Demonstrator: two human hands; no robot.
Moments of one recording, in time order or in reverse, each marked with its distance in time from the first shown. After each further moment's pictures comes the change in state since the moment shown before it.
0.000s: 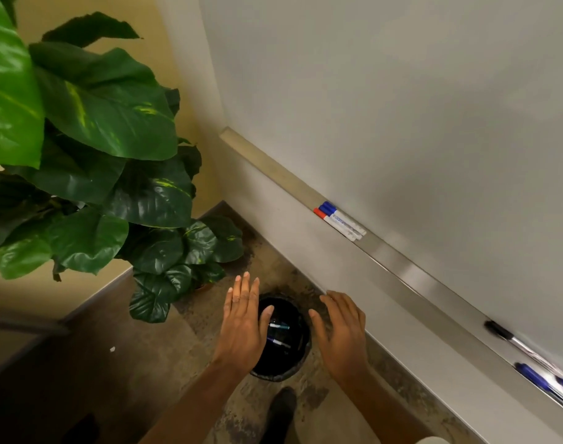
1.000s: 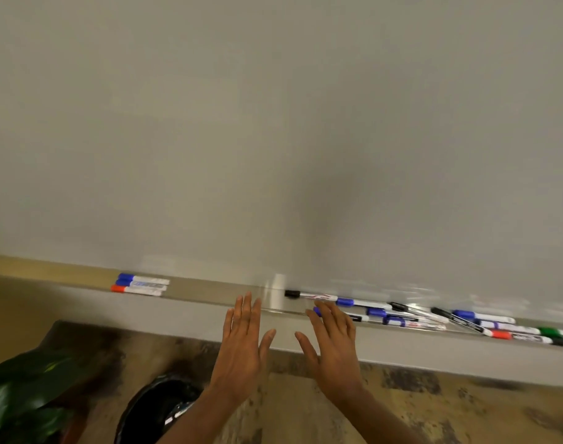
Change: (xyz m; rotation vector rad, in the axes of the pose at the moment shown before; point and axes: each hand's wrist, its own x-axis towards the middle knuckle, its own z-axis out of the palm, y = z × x) left_hand -0.004 0.317 0.062 -0.011 -0.266 0.664; right_hand -0.106 0.177 -0.223 -0.335 0.246 0.364
